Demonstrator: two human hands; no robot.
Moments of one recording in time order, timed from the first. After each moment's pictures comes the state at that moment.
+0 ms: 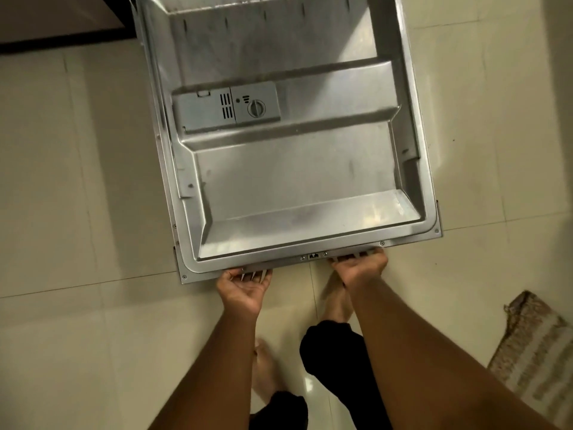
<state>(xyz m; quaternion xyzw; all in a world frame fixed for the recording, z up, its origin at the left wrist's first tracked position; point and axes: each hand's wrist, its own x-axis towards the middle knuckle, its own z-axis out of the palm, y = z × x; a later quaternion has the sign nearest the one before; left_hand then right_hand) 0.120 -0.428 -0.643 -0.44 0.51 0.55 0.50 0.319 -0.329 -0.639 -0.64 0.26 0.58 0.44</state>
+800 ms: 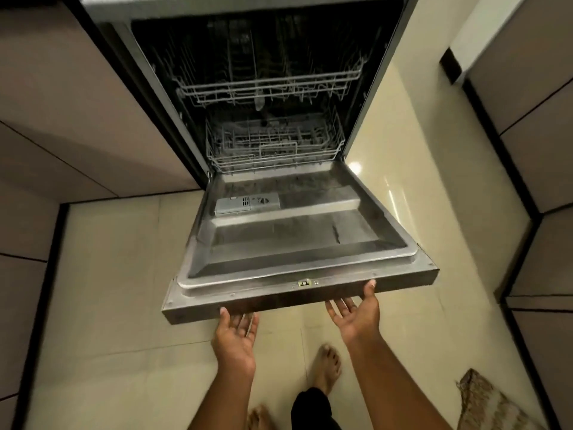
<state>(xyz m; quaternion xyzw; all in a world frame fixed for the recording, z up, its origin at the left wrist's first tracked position) 0.110 -0.369 -0.305 -0.32 0.56 0.61 0.45 0.302 -0.272 -0.308 -0.62 0.15 0.64 0.44</state>
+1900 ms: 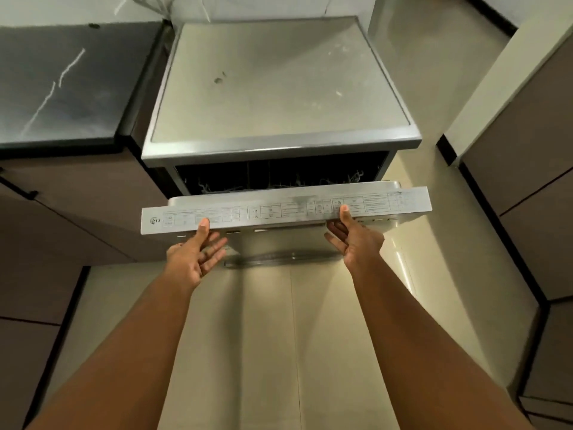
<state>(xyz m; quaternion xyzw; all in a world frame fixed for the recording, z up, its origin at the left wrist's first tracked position) -0.048 -0.108 -0.089 -0.04 0.63 0.60 0.50 0.218 0.009 -0.104 -0.57 -0.14 0.66 0.47</state>
